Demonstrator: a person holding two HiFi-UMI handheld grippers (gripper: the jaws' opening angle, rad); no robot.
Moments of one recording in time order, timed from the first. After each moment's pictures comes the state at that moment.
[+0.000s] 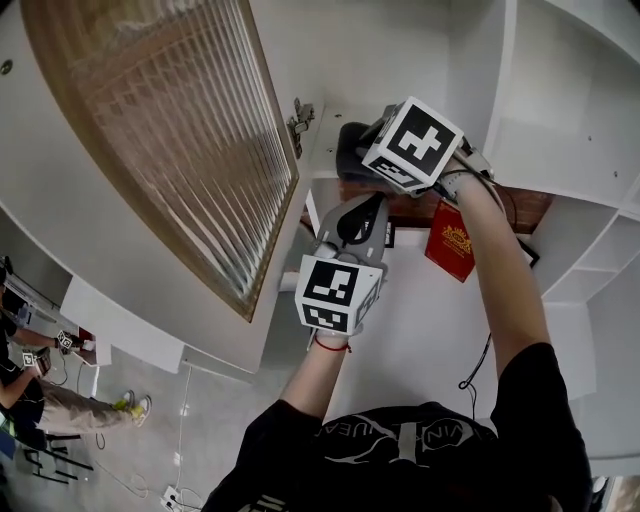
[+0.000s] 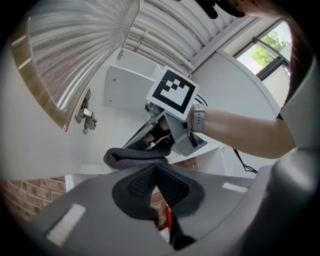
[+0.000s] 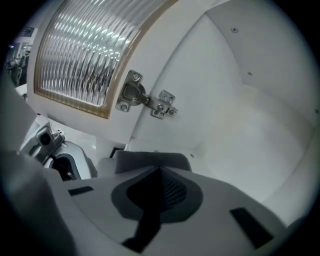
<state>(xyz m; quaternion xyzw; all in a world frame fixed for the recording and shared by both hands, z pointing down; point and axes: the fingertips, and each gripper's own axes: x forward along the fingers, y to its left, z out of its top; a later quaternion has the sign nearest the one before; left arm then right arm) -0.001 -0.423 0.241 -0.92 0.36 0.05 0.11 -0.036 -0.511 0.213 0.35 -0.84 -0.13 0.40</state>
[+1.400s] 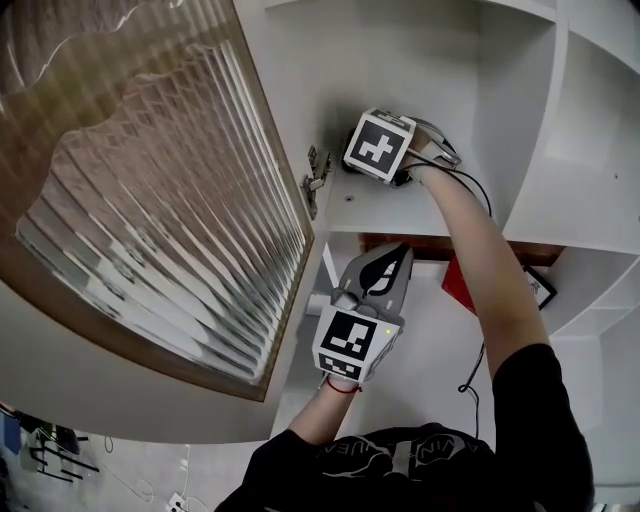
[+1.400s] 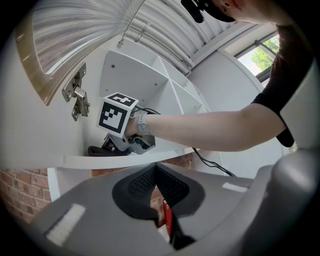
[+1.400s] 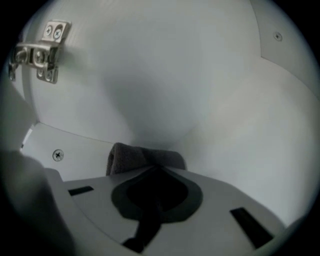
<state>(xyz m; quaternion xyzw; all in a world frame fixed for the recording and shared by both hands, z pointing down) 0.014 -0.445 0.255 -0.94 0.33 0.03 0.10 -0.037 -0.664 0.218 0.38 -0.77 -0.19 0.48</state>
